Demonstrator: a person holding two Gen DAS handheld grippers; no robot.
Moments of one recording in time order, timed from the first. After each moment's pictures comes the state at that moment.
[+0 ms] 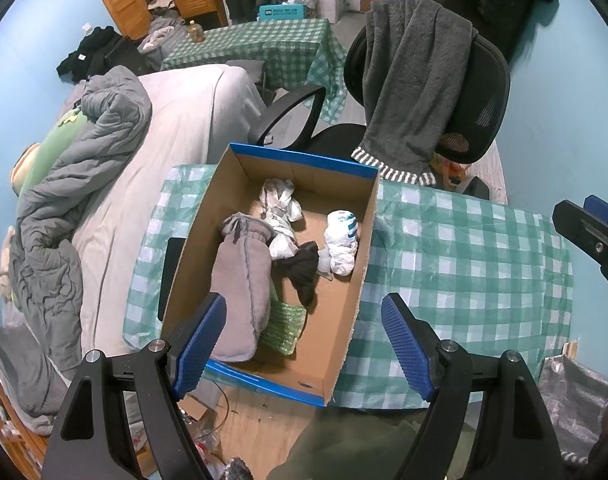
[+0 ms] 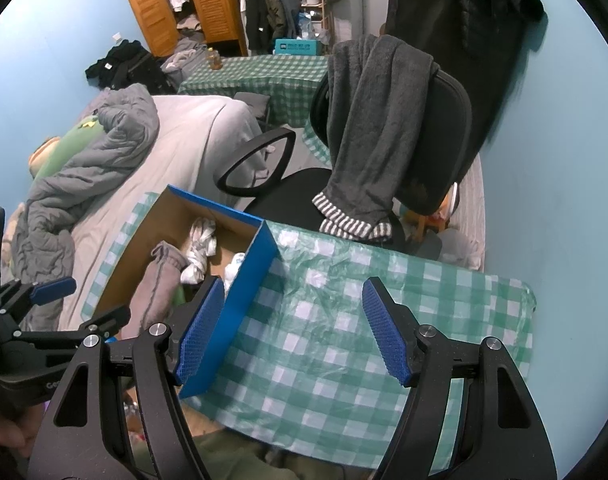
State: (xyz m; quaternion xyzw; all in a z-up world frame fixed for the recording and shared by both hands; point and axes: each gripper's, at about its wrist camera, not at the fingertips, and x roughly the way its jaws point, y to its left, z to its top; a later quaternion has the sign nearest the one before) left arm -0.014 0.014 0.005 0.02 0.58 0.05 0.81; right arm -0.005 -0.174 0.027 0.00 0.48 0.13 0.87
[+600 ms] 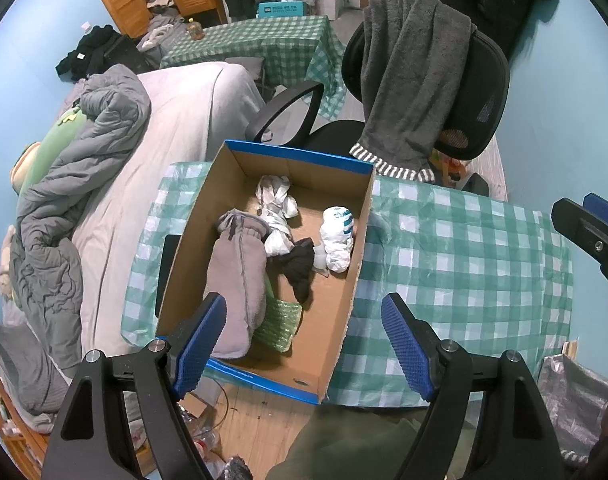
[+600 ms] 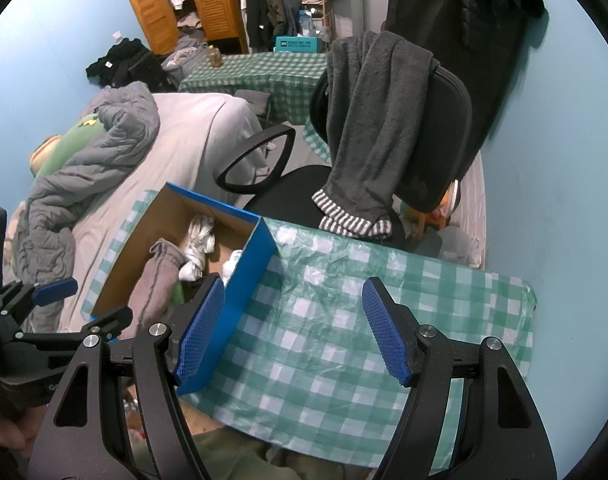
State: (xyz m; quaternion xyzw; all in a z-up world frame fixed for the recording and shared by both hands) left arm -0.017 0.011 0.006 0.02 0.58 0.05 0.81; right arm -0.005 -0.176 0.026 0.00 0.49 0.13 0.86
